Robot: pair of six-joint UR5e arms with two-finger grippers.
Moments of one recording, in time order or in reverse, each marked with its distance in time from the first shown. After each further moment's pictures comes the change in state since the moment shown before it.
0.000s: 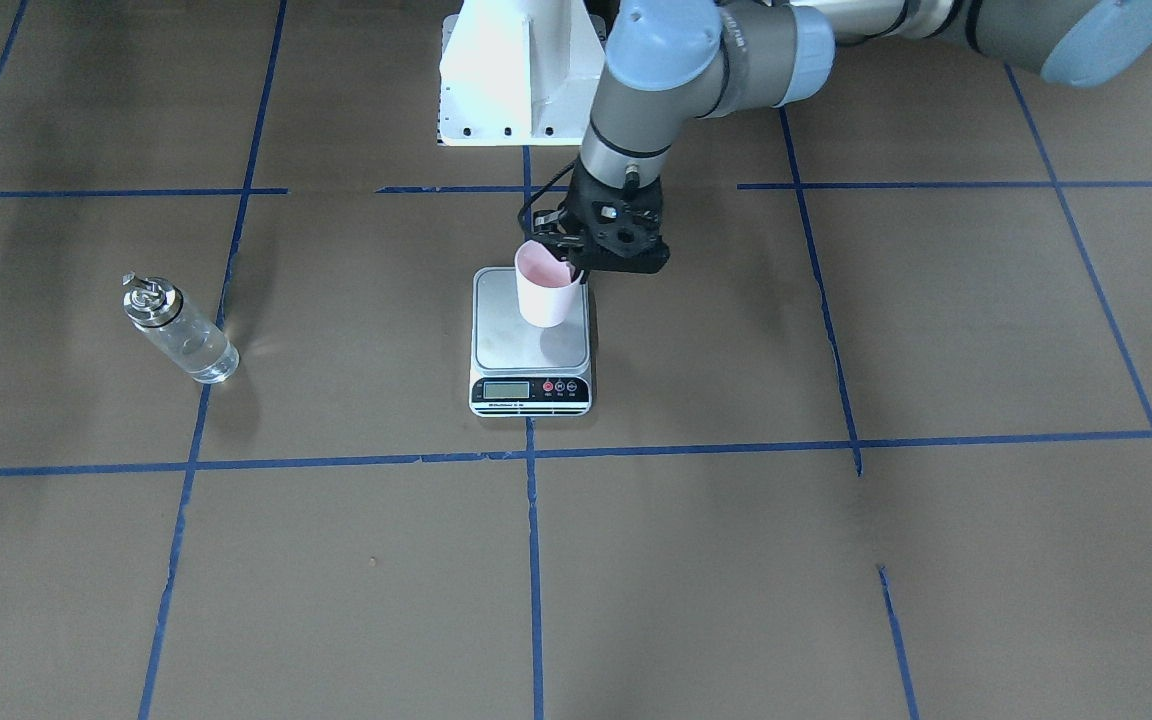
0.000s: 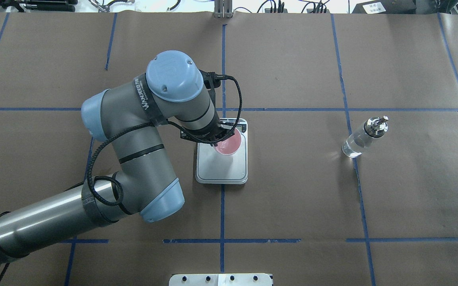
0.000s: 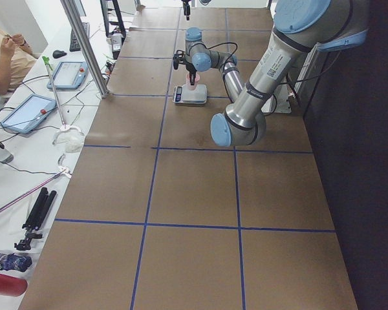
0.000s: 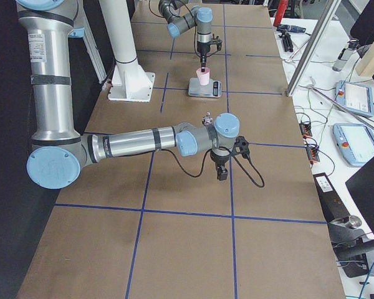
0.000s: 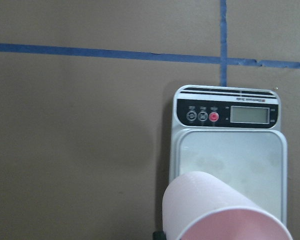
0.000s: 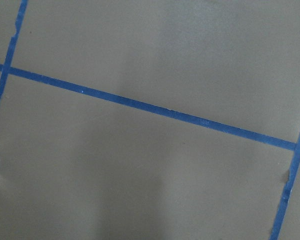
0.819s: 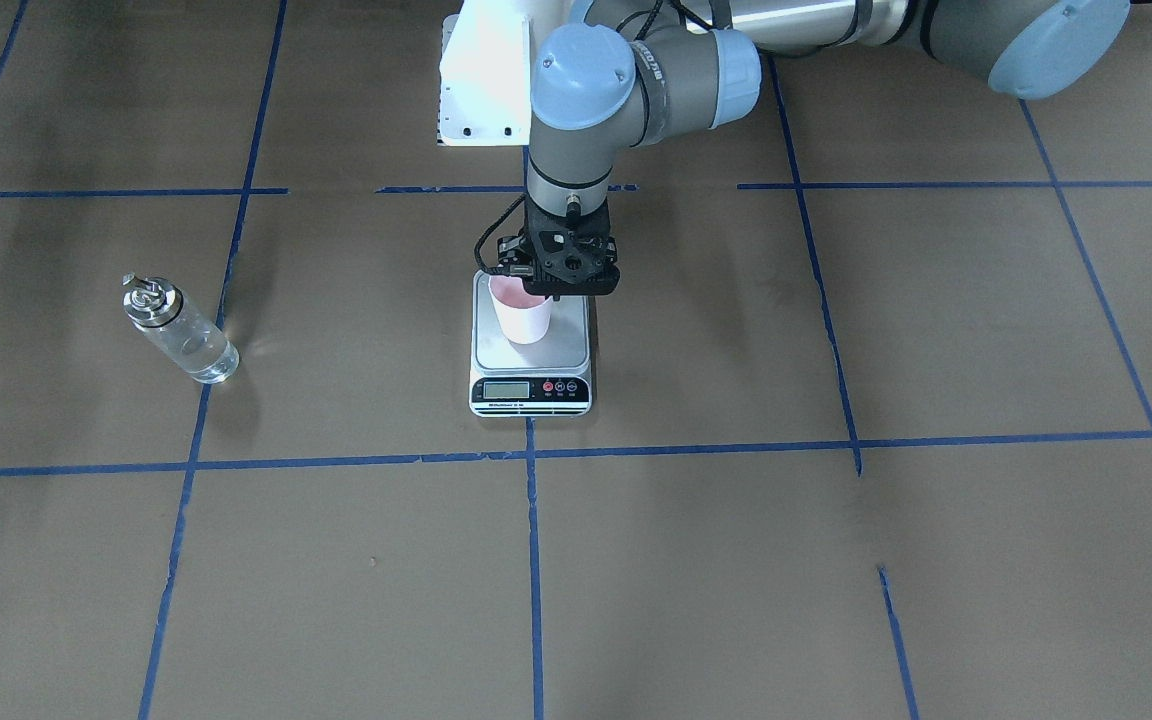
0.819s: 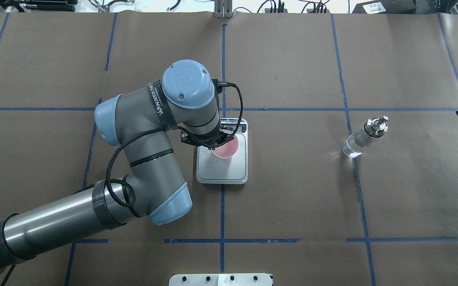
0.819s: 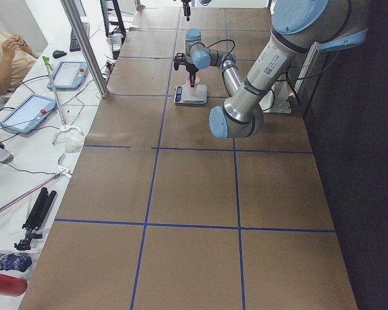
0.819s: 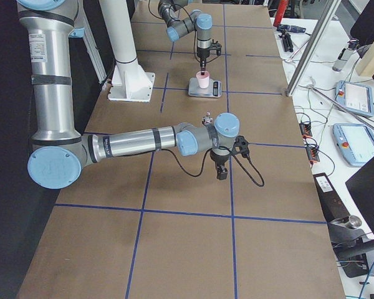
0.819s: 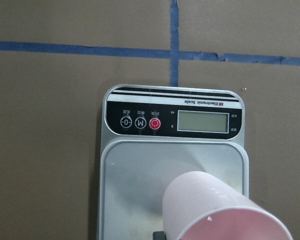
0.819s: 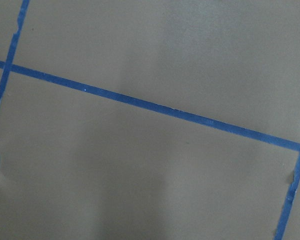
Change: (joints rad) left arm 0.015 -0.007 0.024 0.058 0.028 -0.005; right arm -0.010 0.001 0.000 0.000 -0.001 0.000
